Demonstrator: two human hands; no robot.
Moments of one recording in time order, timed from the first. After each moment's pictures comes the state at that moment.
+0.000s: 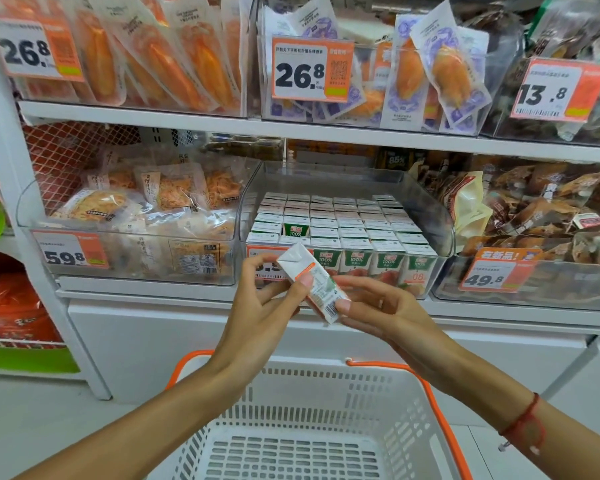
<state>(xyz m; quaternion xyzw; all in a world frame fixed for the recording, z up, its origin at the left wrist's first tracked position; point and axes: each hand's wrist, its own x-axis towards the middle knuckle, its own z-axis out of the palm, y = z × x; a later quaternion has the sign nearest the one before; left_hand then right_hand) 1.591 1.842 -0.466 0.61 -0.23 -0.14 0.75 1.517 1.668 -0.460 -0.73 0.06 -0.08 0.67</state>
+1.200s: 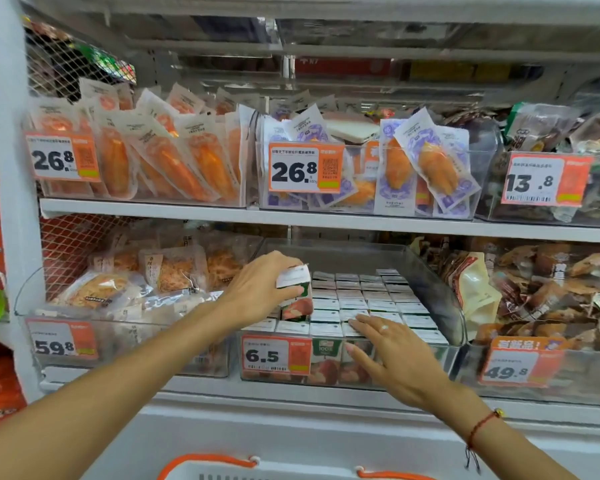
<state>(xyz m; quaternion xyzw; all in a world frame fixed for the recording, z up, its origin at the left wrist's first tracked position) 1.737 1.792 -0.392 0.85 -0.43 0.13 0.27 1.605 1.580 -0.475 -0.99 0.05 -0.15 0.03</state>
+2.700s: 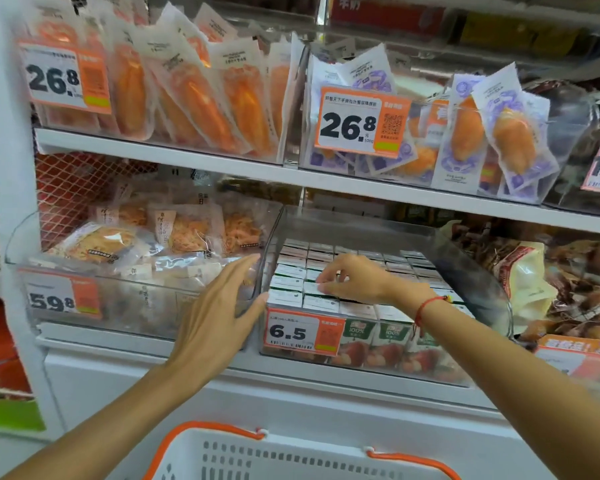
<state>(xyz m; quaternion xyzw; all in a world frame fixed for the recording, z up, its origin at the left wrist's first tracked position) 1.747 1.861 -0.489 0.82 -0.32 0.22 0.41 1.726 1.618 -0.420 -0.99 -0.06 -0.04 0.09</state>
